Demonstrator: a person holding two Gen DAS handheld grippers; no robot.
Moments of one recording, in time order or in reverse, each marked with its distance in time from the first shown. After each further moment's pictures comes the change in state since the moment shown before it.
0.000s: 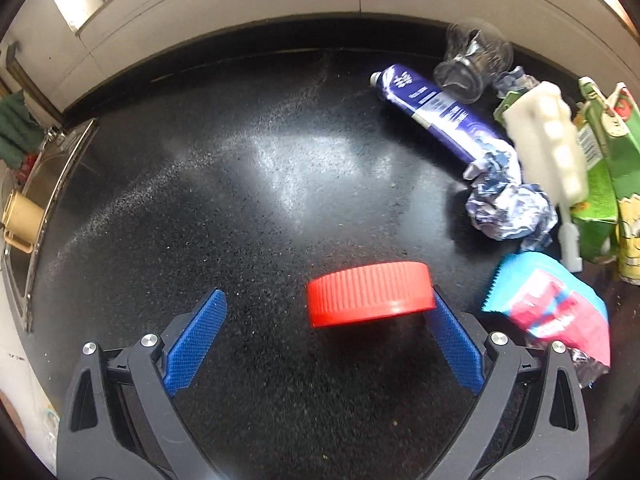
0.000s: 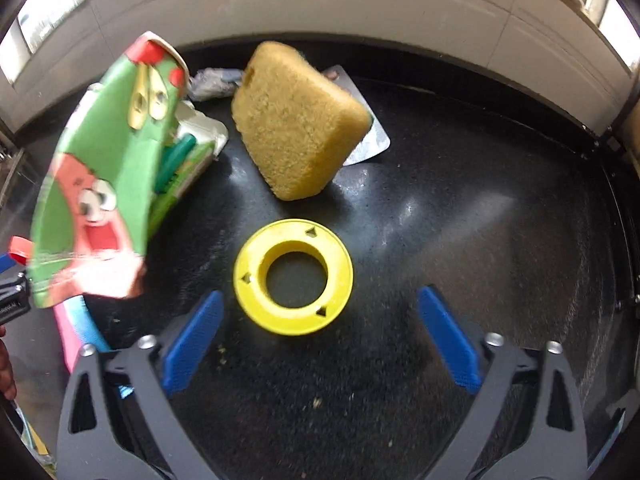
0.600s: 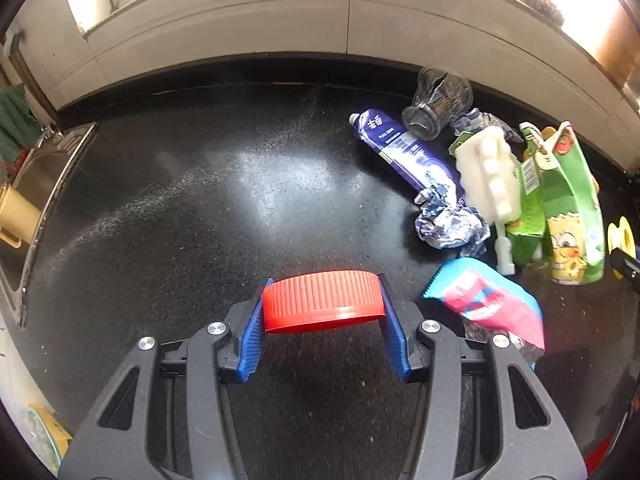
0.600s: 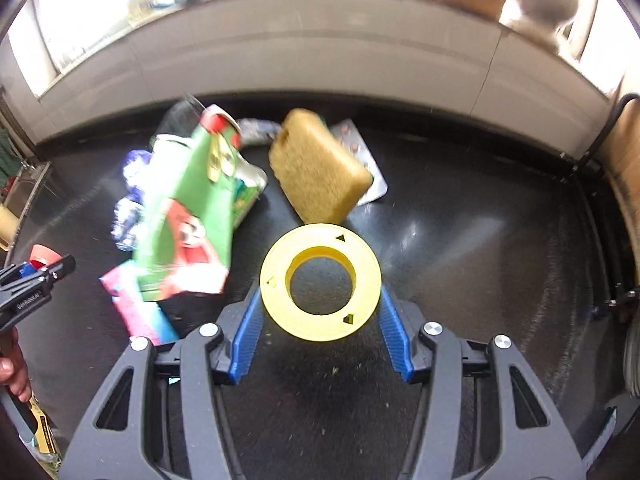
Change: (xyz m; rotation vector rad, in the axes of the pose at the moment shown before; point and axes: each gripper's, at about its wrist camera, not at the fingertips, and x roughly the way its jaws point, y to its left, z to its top) left arm -0.055 0.007 -0.003 -0.028 -0.051 -0.098; right arm -0.080 0.016 0.006 -0.009 -0.109 0.044
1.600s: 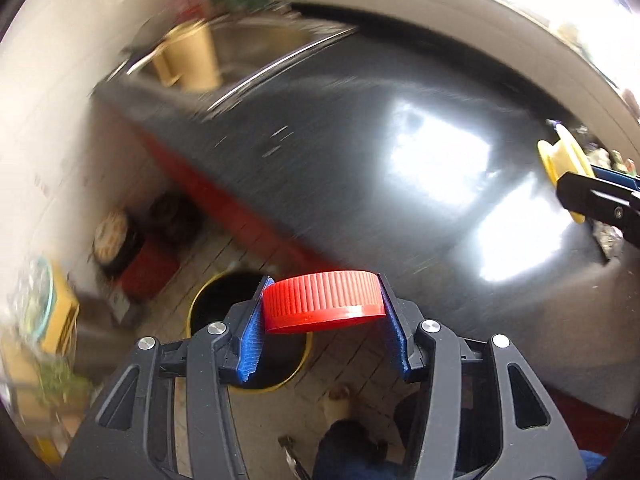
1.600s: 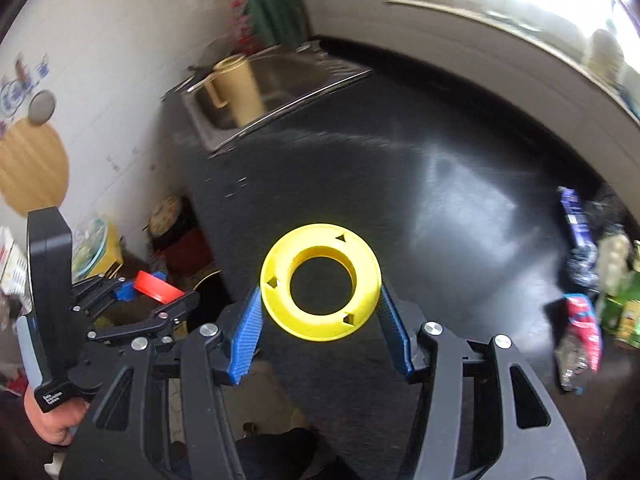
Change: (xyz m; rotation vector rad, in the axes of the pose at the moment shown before) left arm -0.115 0.238 -0.245 -0.437 0.003 0.215; right arm -0.102 0.370 -0.122 -0.652 0.068 0.582
